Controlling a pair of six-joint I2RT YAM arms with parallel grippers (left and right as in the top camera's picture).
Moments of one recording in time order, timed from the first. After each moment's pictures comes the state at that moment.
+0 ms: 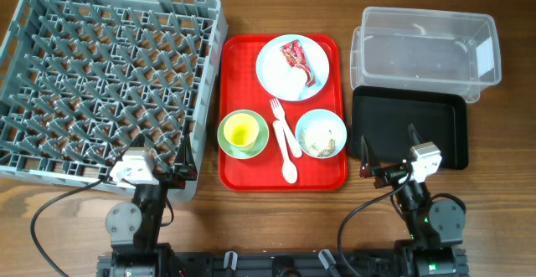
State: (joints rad) left arm 0.03 0.01 0.01 -0.06 0.14 -0.22; right arm 0.06 0.02 0.01 0.01 -0.18 0.04
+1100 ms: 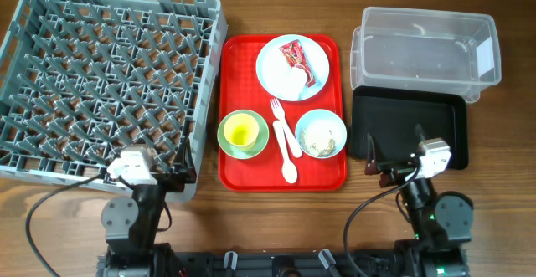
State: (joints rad) left arm 0.03 0.09 0.14 -0.25 0.14 -0.25; right arm 0.06 0.09 0.15 -0.12 -0.12 0.07
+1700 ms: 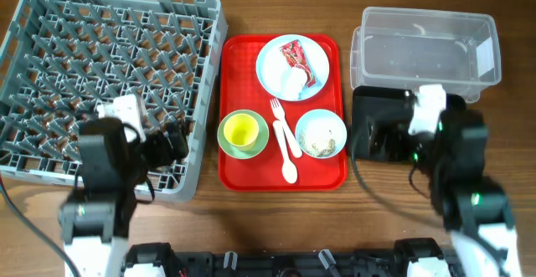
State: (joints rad) left arm 0.03 0.82 0.79 -0.76 0.14 -0.25; right arm 0.06 0.85 0.80 -0.69 -0.14 0.07
